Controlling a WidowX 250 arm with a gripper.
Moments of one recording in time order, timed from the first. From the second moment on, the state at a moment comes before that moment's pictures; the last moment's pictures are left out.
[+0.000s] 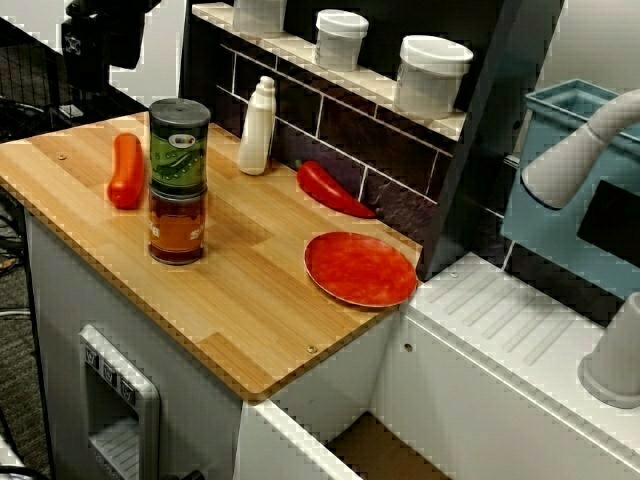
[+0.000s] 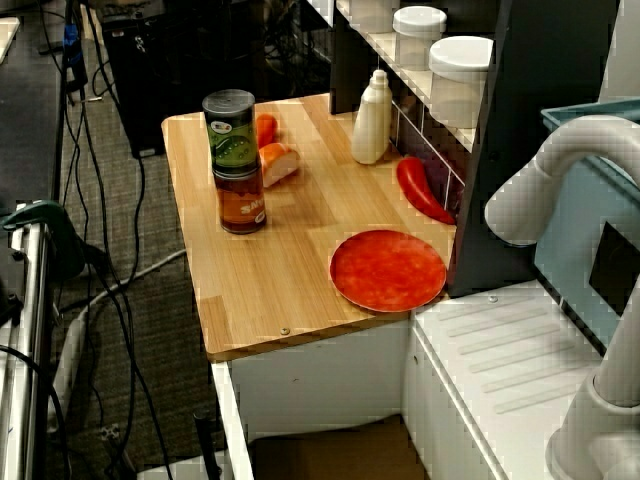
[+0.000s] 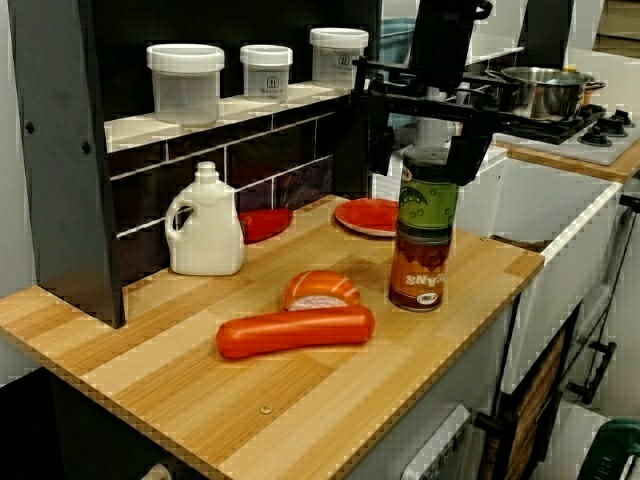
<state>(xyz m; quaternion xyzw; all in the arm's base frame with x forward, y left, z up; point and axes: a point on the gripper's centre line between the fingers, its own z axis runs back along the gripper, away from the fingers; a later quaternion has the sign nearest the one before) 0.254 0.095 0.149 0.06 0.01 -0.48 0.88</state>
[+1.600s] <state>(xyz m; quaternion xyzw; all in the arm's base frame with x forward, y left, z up) 0.280 0.108 0.073 0.07 0.06 -0.44 0.89</state>
